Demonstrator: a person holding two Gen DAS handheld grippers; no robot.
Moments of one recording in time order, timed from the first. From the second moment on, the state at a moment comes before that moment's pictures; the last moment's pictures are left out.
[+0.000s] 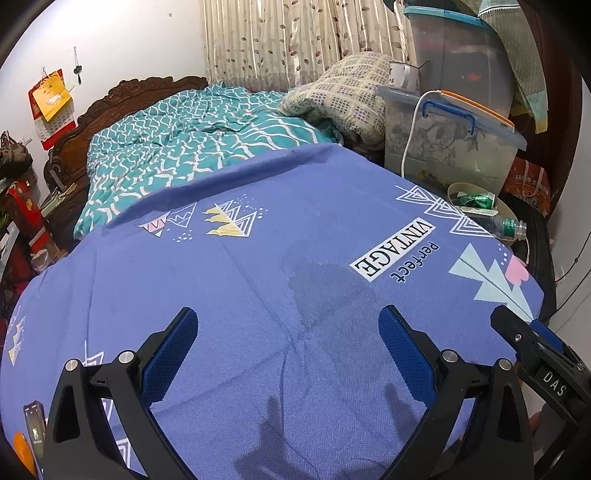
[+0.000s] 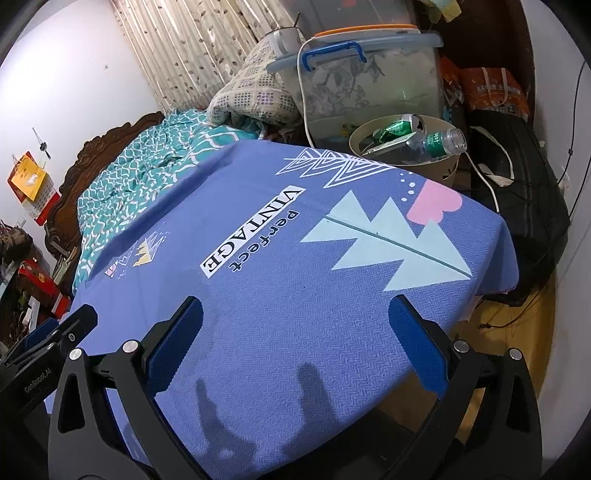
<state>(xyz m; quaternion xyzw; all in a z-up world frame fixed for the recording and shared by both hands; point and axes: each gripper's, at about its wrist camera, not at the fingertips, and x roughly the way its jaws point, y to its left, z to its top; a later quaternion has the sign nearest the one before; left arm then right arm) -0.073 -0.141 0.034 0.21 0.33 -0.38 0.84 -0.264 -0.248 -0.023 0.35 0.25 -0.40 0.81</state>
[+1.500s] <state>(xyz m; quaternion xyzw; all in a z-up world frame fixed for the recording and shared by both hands) -0.074 -0.142 0.030 0.20 0.34 -0.39 0.83 -0.266 -0.246 -0.023 0.36 0.25 -0.40 0.80</state>
